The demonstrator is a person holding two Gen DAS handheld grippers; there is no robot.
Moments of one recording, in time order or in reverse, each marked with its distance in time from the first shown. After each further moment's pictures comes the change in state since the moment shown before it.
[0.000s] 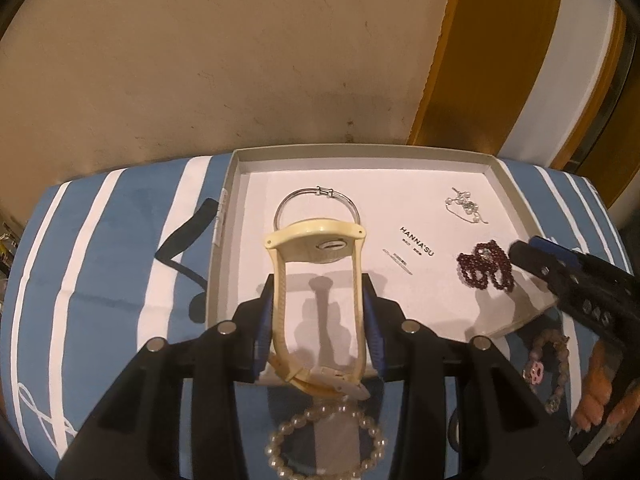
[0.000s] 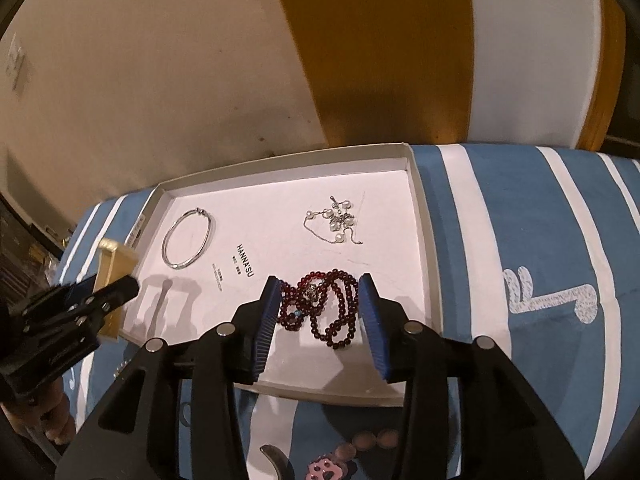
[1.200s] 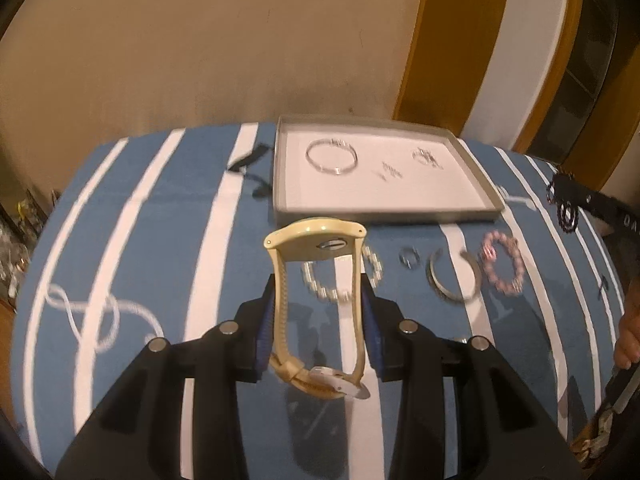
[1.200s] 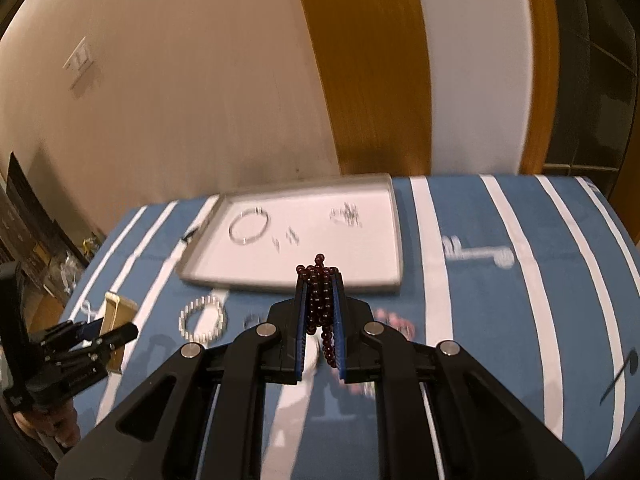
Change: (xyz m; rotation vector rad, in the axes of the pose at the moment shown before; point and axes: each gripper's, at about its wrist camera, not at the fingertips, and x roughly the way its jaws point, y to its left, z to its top) left arm -0.124 0.023 -0.104 -0.019 -0.069 -0.014; right arm -0.134 0.025 -0.034 -0.016 -0.161 0.003
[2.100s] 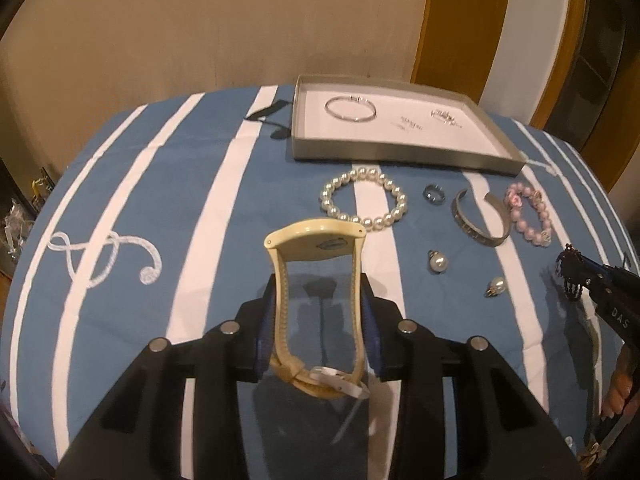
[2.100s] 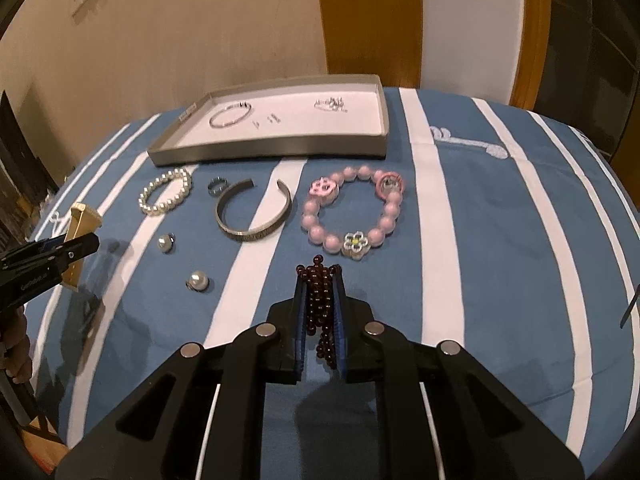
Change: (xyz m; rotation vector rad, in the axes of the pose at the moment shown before) left arm 0.009 0.003 -0.065 -0.023 0.017 0.056; right arm 0.001 -0.015 -0.124 -0.066 0.136 -0.066
